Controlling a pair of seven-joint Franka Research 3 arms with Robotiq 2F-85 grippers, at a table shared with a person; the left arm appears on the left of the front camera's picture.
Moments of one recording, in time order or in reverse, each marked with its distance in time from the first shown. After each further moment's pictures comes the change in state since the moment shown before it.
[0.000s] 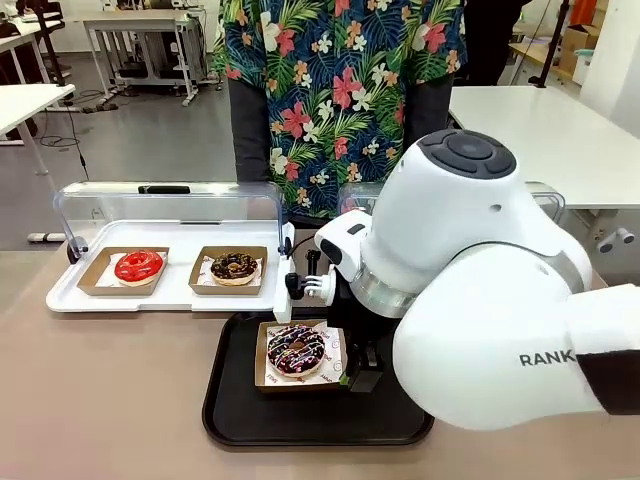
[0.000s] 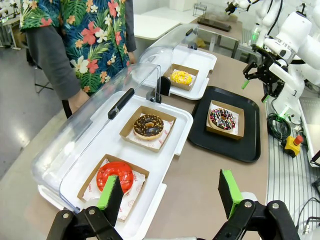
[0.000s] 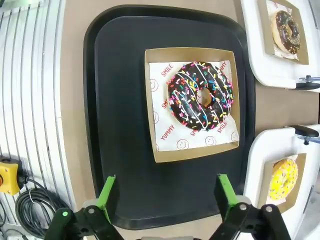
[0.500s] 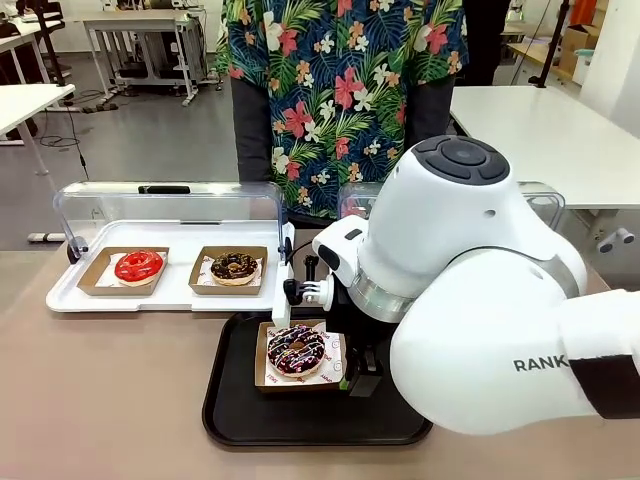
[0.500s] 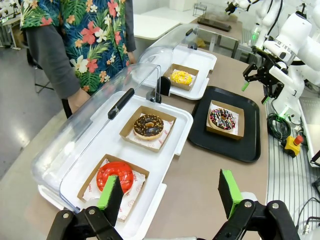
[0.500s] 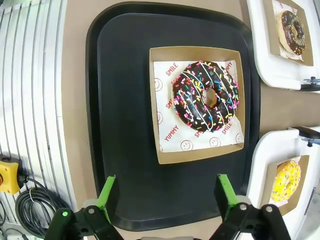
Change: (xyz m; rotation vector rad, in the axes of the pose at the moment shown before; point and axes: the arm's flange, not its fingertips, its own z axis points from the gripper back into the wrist) left arm 0.000 0.000 0.000 0.000 0.000 0.000; right arm 0.001 0.003 -0.005 0.007 0.007 0.007
